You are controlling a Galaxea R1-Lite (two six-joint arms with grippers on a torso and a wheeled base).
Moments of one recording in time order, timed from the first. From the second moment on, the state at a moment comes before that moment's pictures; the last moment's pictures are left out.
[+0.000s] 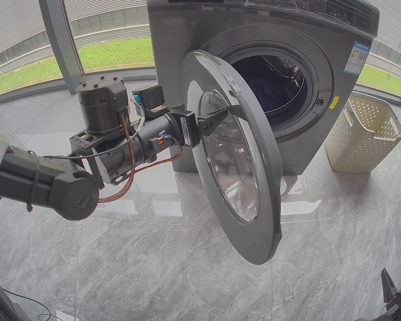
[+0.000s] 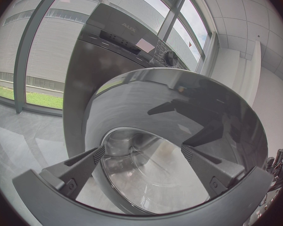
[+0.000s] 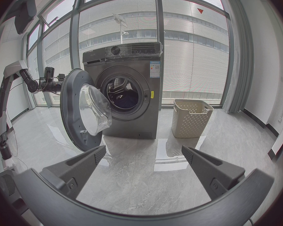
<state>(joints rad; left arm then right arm) -0.59 1.85 -1.11 -0.82 -0.12 -0.15 0.00 0.02 -0.02 0.00 0.01 0.00</state>
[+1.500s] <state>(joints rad) -0.63 2.21 -1.77 -0.71 0.20 -0.38 0.00 0.02 -0.02 0.00 0.01 0.00</state>
